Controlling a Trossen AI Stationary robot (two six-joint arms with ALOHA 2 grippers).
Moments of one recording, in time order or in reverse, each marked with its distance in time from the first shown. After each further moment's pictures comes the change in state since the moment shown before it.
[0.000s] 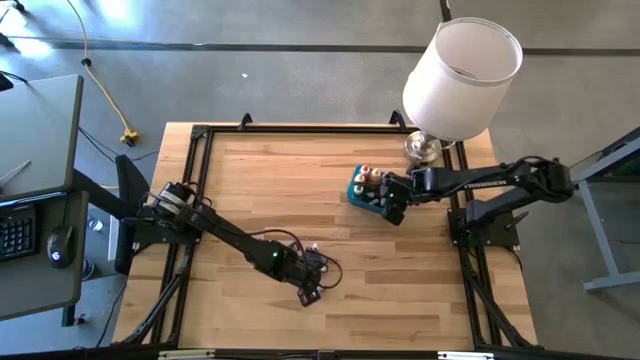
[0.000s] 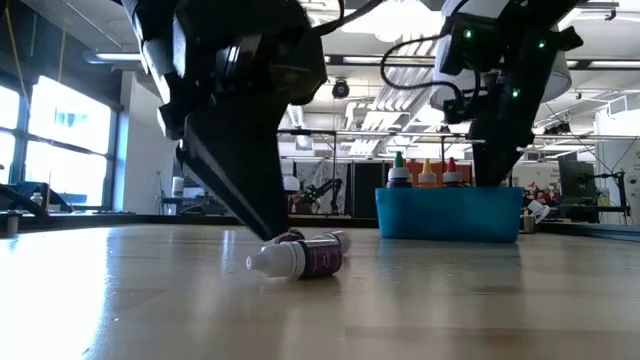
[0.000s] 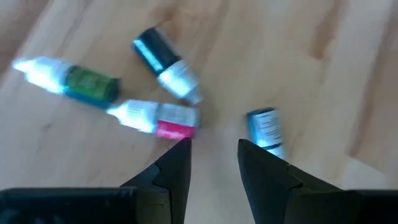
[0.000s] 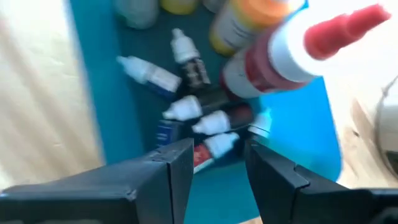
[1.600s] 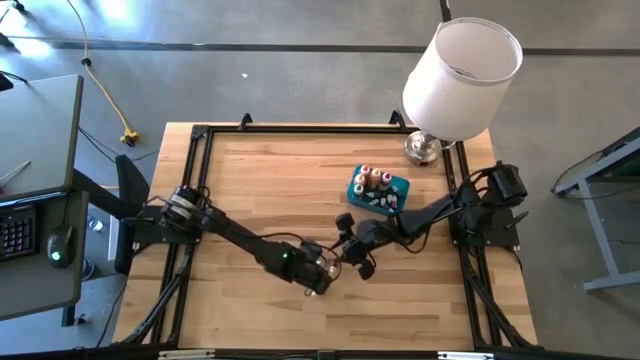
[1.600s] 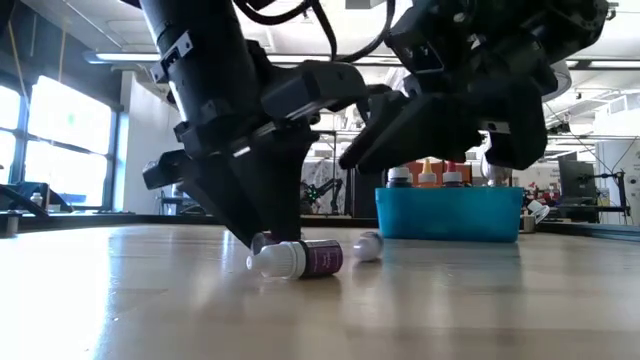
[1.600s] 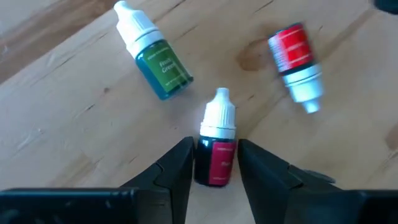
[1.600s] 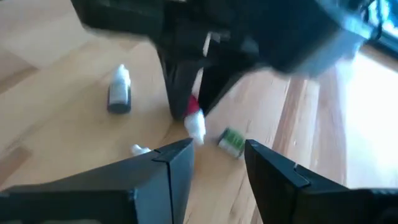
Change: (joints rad) left arm 0.026 0.090 0.097 -0.166 -0.077 -0.453; right arm 0.357 0.418 0.008 1.126 -0.324 -0.742
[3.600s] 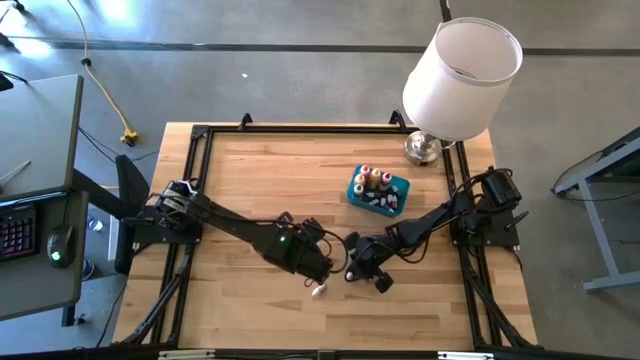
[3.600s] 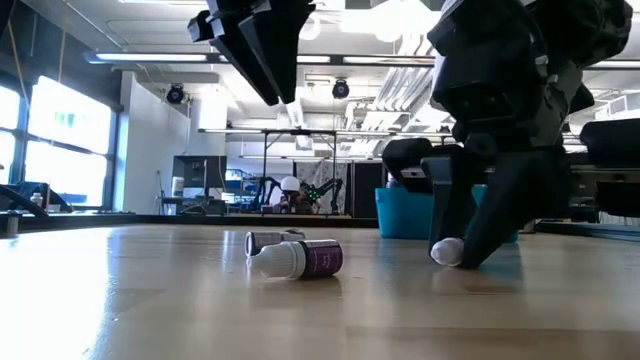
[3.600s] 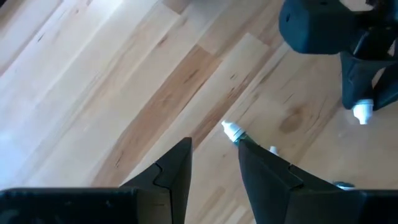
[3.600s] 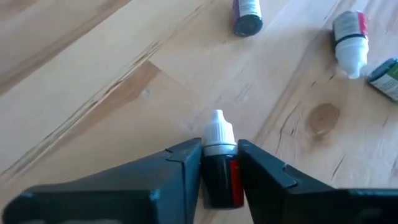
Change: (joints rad) left arm 0.021 -0.074 0.400 -0.650 -0.268 0.278; right arm 0.088 0.078 -0.018 -0.184 -0.124 0.042
